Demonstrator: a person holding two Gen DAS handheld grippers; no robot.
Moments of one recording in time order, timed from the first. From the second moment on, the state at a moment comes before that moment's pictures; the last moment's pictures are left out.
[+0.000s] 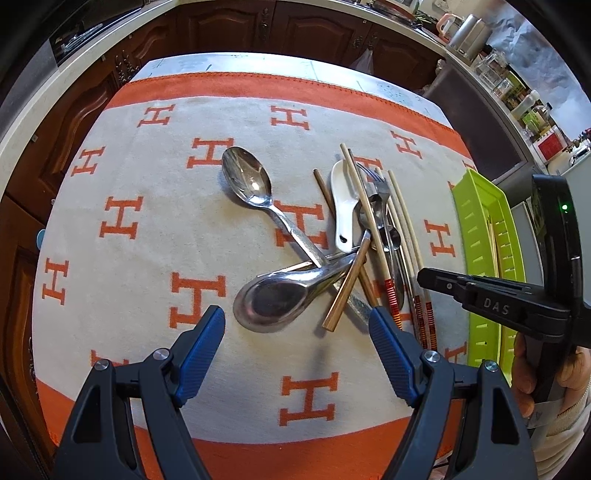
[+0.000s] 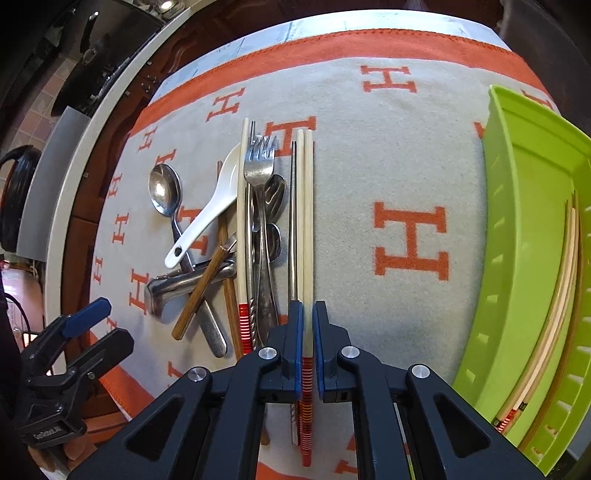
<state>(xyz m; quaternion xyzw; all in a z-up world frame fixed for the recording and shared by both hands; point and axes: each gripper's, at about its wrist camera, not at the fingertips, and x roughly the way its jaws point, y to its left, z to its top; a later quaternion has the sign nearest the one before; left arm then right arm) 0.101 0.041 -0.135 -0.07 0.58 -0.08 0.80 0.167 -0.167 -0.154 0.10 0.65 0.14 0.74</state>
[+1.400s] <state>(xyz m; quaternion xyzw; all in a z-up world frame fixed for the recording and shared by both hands) 0.157 -0.082 -0.166 -0.10 0.66 -0.13 0.73 0.050 -0.377 -0.071 0.24 0.51 -0.05 0.83</state>
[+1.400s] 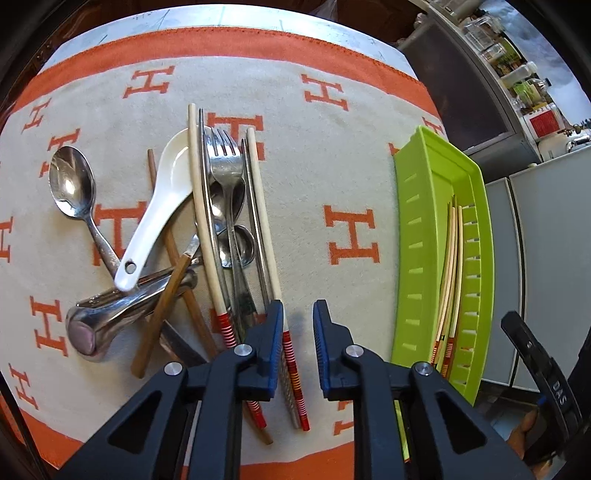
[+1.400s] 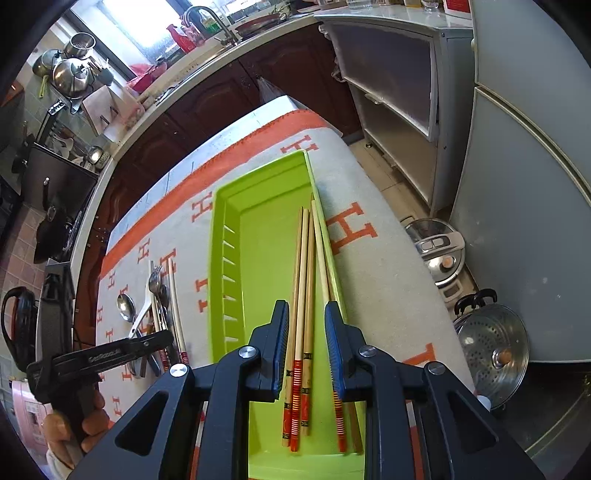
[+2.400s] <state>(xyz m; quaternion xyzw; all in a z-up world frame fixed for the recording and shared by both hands) 0.154 -0.121 -0.189 -0.01 0.65 -0.08 0.75 0.053 -0.355 -0.081 0.23 0.52 -0.03 0.82</state>
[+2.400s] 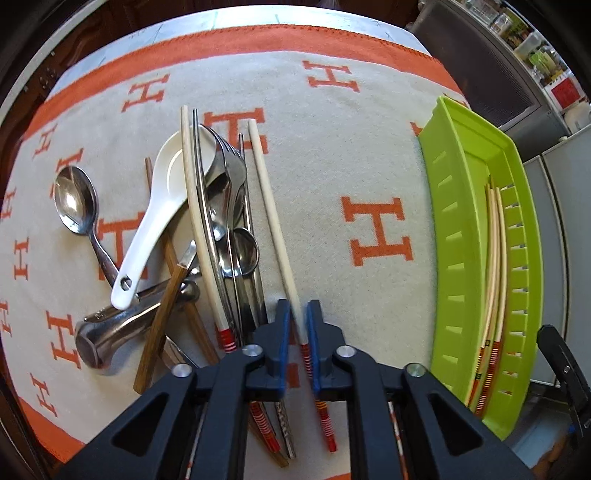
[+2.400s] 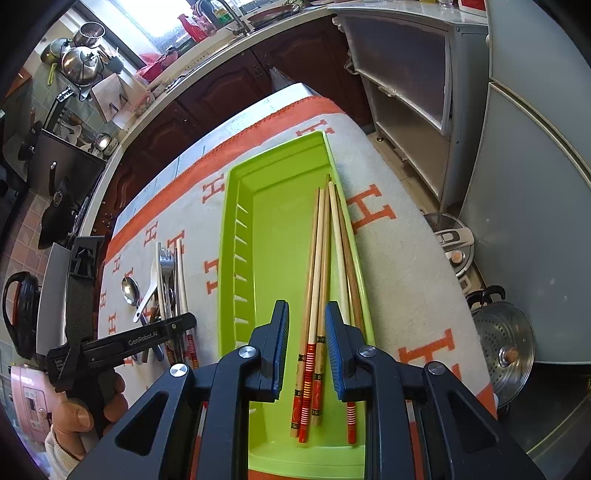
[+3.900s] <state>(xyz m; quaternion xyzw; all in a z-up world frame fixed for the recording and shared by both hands) 0.099 -0.243 -0.113 0.00 0.57 -0.25 0.78 -0.021 -0.406 -0.036 0.23 0.46 -0.13 0.85</state>
